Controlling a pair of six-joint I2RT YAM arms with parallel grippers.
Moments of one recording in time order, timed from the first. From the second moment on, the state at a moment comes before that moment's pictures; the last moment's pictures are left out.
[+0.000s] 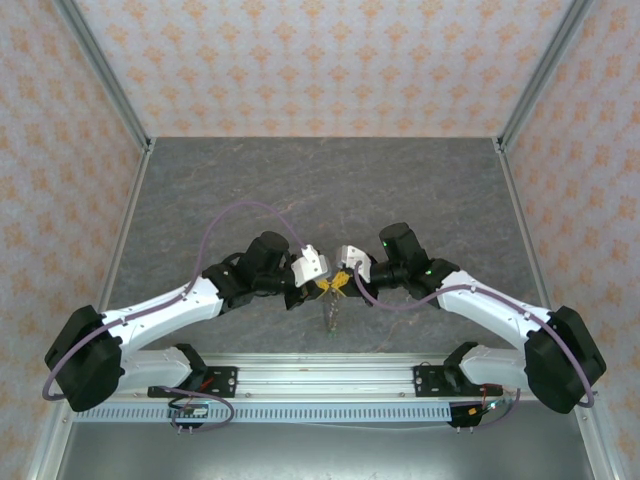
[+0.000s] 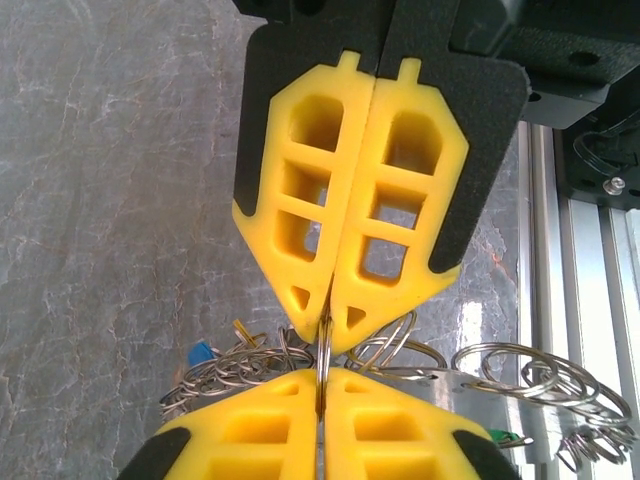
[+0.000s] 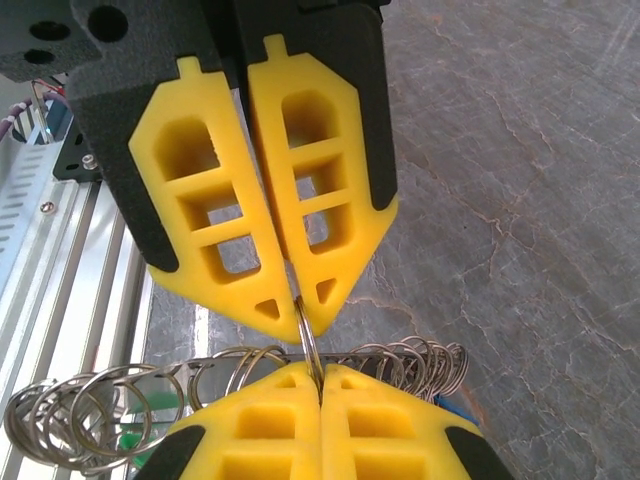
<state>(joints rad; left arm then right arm) -0.75 1.20 0.70 -0.17 0.45 0.27 0.65 1.19 0.65 -0.17 -0.72 -0.45</state>
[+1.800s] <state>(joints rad) -0.72 1.12 0.64 -0.07 0.44 0.21 0.65 1.21 0.60 -0.02 -0.75 -0.34</state>
